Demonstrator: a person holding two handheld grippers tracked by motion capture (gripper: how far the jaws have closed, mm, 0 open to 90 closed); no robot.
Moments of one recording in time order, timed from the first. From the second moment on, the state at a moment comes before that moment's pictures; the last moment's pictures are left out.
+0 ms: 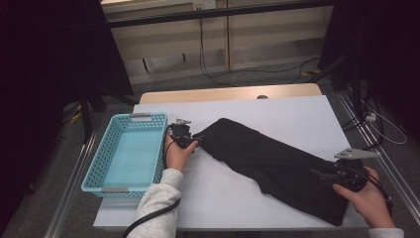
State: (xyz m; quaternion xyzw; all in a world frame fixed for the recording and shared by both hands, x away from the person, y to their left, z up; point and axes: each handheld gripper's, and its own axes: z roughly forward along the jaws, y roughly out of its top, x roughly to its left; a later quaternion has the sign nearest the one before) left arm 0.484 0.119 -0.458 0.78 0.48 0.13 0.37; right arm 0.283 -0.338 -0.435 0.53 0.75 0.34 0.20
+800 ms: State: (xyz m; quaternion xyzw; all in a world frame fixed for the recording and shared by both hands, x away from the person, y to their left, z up) left arm 0.490 0.128 -0.425 0.75 0.52 0.11 0.39; right arm 0.281 -0.277 -0.438 0.46 0.79 0.37 0.16
